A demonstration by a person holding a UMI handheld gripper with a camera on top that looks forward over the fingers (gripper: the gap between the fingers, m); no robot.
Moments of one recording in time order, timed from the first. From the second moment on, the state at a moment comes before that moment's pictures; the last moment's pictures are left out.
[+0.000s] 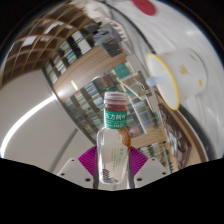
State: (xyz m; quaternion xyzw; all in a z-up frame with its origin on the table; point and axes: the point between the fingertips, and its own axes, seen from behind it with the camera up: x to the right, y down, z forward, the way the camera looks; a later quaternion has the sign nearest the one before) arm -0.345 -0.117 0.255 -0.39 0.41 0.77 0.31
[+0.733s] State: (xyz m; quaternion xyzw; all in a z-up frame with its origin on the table) arm -0.082 -0.053 0.159 -0.73 0.03 -0.06 0.68
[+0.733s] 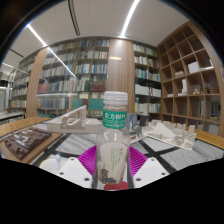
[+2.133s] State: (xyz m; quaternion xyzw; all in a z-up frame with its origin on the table) arm -0.136 -0.438 0.221 -0.80 0.08 -0.08 0.58
